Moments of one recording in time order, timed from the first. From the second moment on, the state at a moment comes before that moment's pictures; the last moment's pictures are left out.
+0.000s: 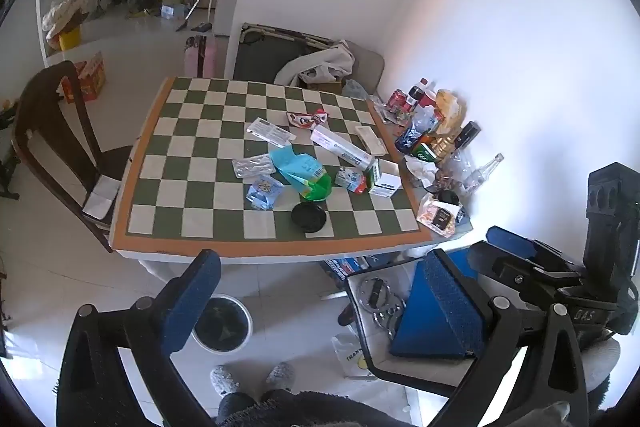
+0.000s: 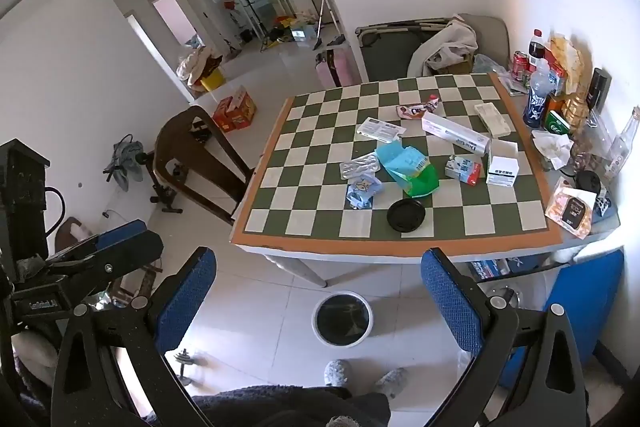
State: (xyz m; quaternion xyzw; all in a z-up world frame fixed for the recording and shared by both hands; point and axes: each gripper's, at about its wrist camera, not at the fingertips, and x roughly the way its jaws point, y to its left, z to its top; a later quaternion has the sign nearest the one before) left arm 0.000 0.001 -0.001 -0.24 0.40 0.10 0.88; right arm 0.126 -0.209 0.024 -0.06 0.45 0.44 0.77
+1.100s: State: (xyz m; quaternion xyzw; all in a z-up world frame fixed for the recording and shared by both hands) left arm 0.002 0.016 0.005 -0.24 0.40 0.10 0.88; right arm 0.123 -0.199 0.024 -0.06 0.46 0.46 0.76
